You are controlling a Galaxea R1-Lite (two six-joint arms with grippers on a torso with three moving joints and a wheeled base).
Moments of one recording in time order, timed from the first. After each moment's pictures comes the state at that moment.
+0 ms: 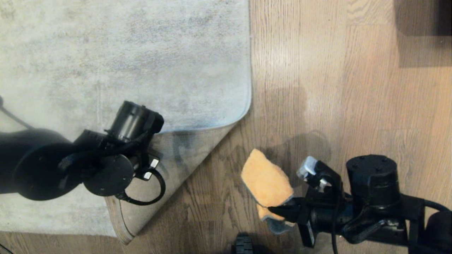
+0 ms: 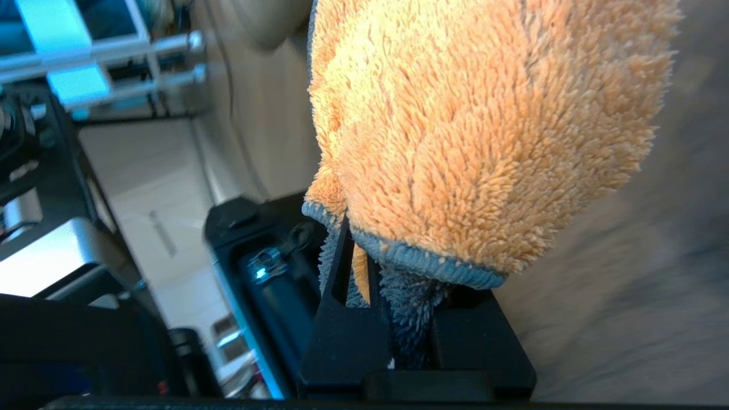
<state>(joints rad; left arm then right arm) -0.55 1.65 -0.97 0.11 0.79 0.06 0.69 1.70 -0.43 -0.83 0.33 -0.03</state>
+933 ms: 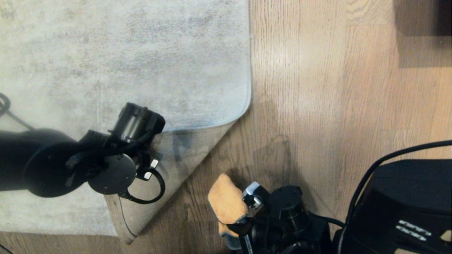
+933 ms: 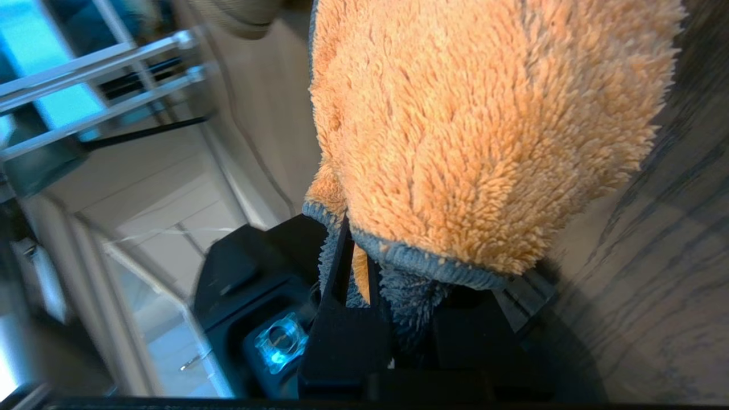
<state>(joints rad) -0.53 1.67 -0.97 0.11 0.80 0.05 0.87 2.17 -0.60 -1.09 0.14 0.18</state>
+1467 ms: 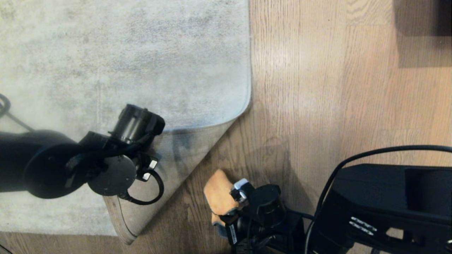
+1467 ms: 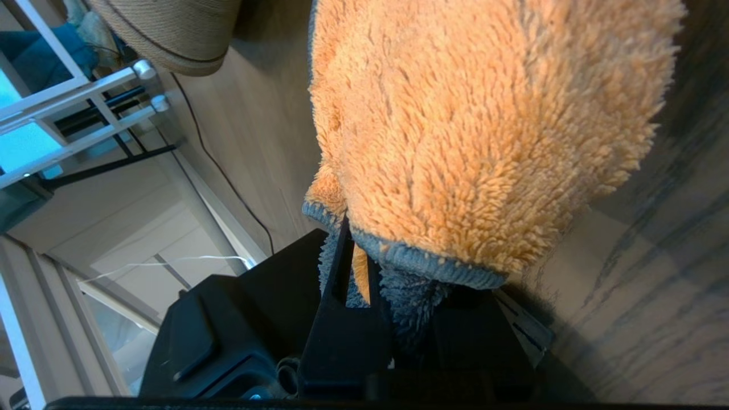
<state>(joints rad) -0.53 1.67 -0.96 0.11 0.82 0.05 0.88 2.30 -0.78 -1.06 0.05 0.22</state>
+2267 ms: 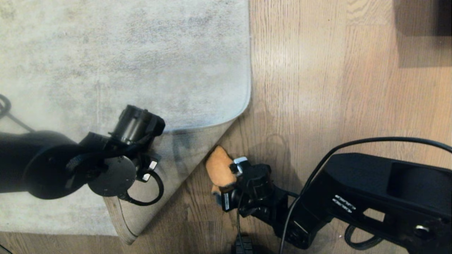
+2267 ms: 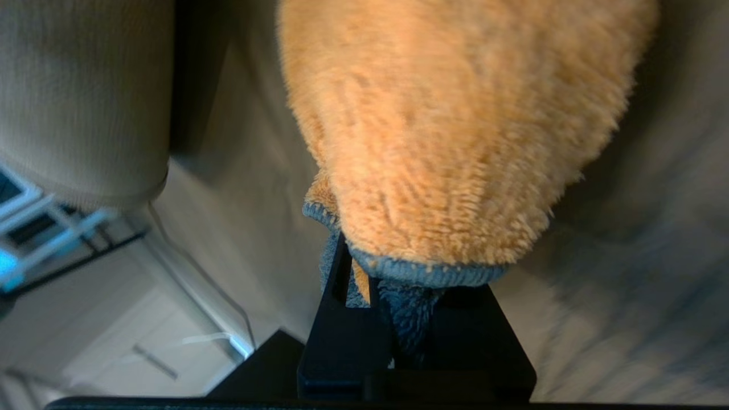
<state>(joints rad) -0.53 1.67 -0.96 0.11 0.82 0.05 0.81 2.36 -1.02 -0.95 -0.05 0.28</state>
